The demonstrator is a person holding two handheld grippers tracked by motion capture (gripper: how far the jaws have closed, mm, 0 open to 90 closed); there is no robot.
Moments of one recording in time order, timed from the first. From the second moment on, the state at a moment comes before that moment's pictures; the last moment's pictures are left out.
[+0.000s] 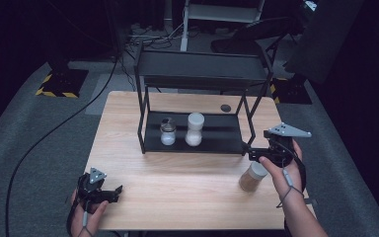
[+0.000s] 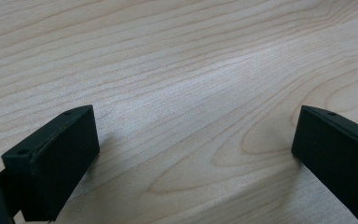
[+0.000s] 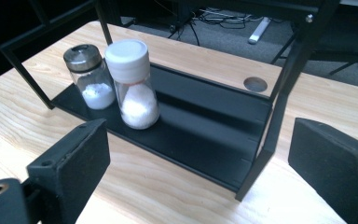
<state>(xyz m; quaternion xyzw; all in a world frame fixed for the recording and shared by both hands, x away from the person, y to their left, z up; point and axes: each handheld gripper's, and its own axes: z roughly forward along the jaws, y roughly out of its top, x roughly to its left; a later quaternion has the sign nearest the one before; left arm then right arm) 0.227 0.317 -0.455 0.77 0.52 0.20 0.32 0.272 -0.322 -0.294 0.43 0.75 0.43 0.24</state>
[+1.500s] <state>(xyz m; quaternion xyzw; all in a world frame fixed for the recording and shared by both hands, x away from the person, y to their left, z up) 0.227 0.317 -0.455 0.77 0.52 0.20 0.32 0.248 -0.340 -0.358 0.47 0.76 0.40 0.23</state>
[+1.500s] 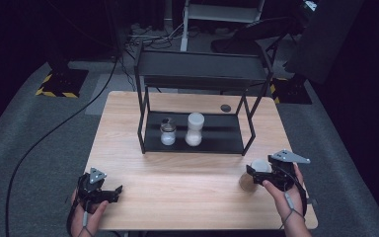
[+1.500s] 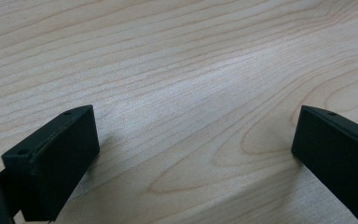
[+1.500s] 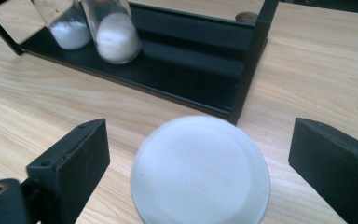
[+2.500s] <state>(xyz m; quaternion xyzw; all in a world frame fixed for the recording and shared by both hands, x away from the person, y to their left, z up) 0.227 0.317 -0.455 0.77 0.52 0.20 0.32 0.255 -0.339 -0.364 0.46 0.78 0.37 0.20</state>
